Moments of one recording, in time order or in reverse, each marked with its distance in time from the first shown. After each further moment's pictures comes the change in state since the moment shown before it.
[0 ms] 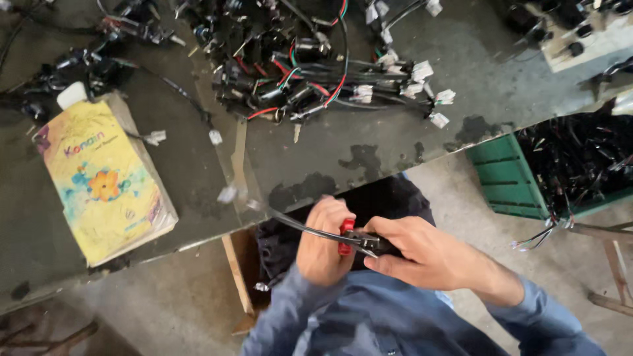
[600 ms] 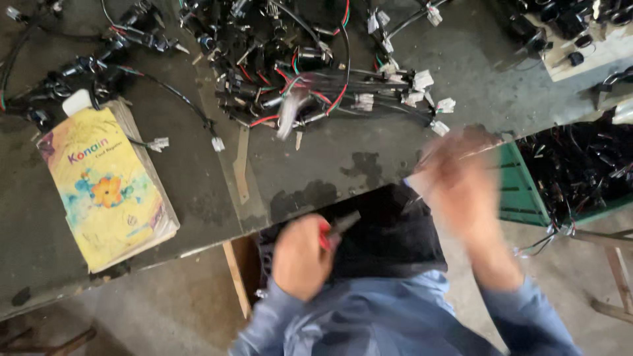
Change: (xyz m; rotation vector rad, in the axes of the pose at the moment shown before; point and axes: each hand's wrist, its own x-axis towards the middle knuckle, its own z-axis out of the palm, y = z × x) left_hand -0.011 -0.009 -0.023 0.230 -0.189 -0.410; right_hand 0.012 0.073 -0.034 -0.729 0.893 0.012
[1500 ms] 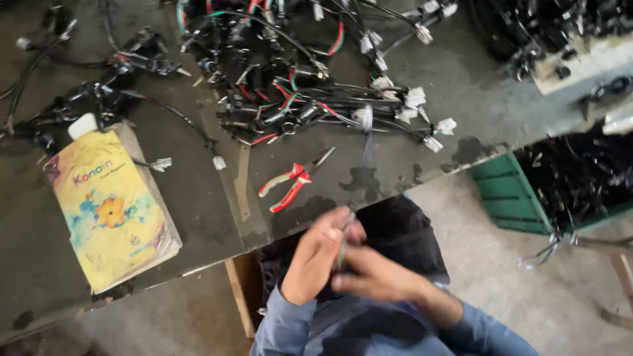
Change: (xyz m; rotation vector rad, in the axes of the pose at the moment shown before) left_hand 0.027 0.010 0.006 -1.056 -0.234 -0.303; right_hand -0.059 -0.073 0.064 1.186 -0.947 0.050
